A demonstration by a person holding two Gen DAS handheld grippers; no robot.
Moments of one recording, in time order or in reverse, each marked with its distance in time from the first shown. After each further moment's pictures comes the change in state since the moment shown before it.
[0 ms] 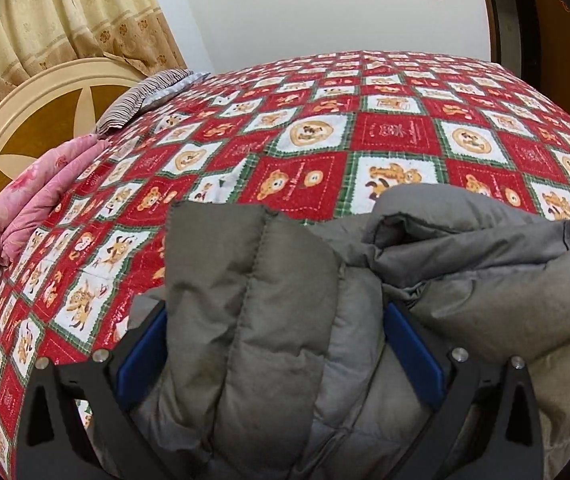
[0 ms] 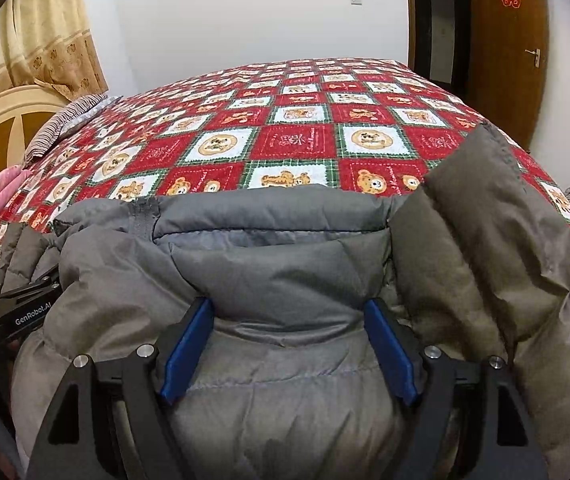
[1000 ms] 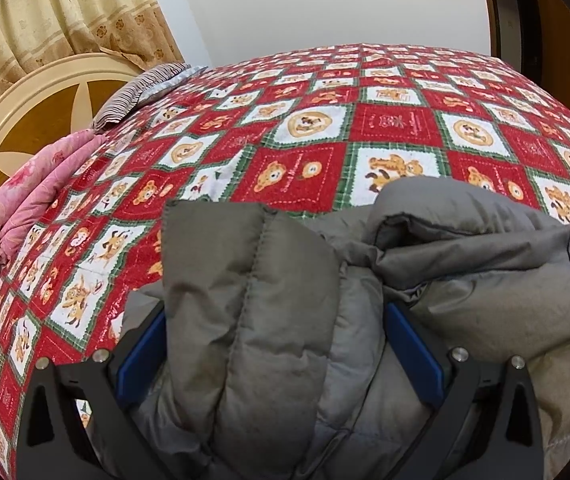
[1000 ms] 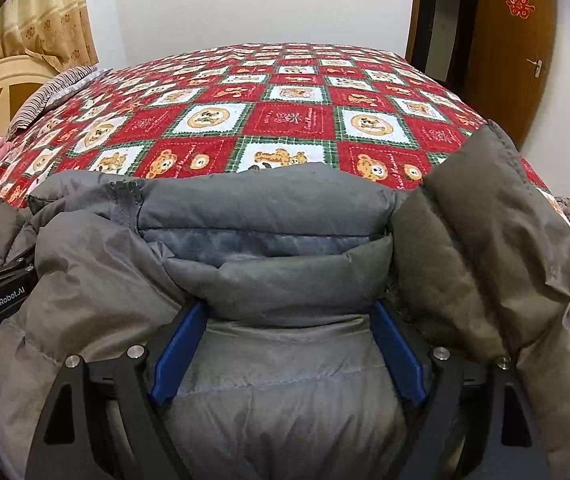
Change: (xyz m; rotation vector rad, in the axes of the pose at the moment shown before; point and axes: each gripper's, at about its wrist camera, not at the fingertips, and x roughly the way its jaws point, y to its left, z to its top) left arm 0.007 -0.001 -0.003 0.006 0.023 0.000; right arm 0.015 0.010 -0.001 -0.057 0.060 -0.083
